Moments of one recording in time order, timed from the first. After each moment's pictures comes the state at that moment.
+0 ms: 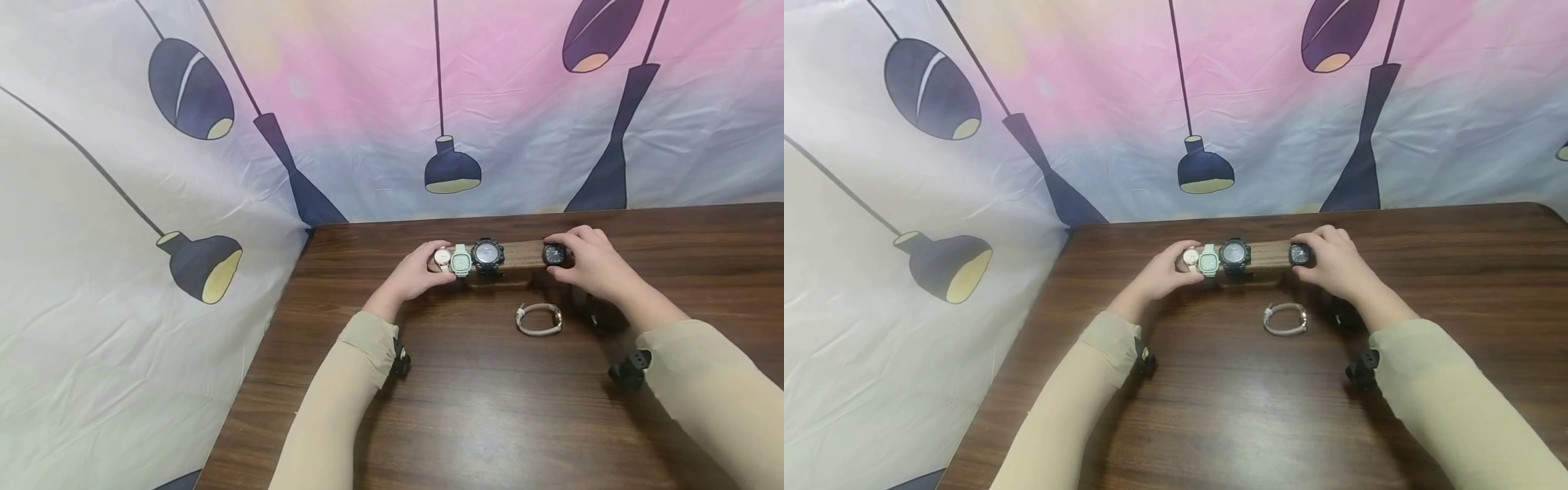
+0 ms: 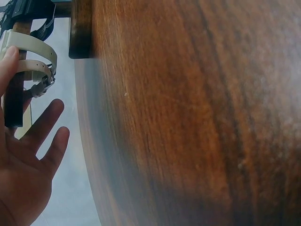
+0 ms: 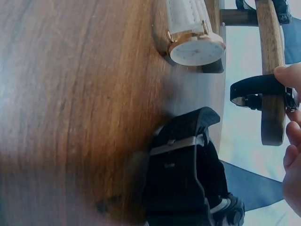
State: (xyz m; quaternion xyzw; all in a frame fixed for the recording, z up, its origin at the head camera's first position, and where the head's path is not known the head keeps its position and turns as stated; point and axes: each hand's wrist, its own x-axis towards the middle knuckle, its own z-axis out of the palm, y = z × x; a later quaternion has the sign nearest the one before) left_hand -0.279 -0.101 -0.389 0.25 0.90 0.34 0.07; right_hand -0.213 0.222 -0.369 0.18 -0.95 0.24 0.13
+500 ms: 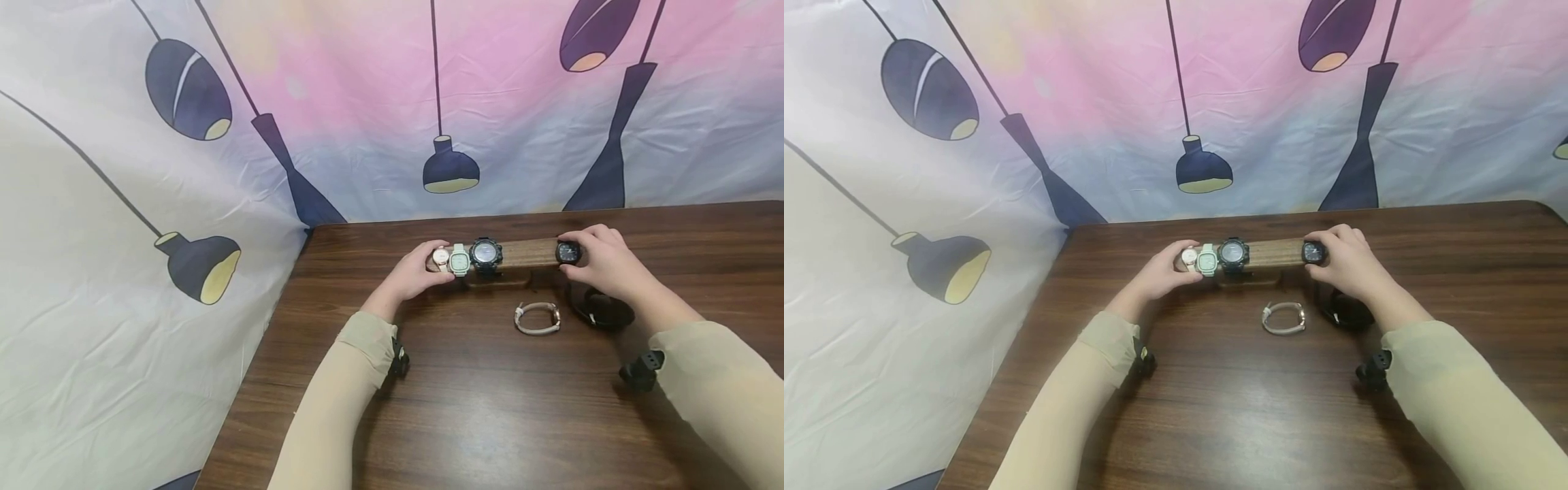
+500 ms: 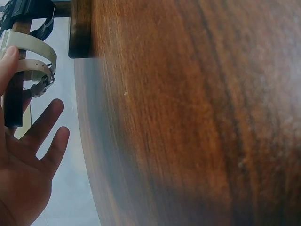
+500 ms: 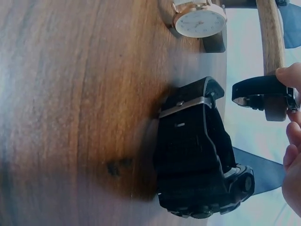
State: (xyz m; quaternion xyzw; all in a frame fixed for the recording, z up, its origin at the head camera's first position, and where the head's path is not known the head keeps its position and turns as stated) left_hand -0.276 -0.100 -0.387 0.25 0.90 0.35 0.07; right_hand -0.208 0.240 -0.371 0.16 -0.95 0.24 0.14
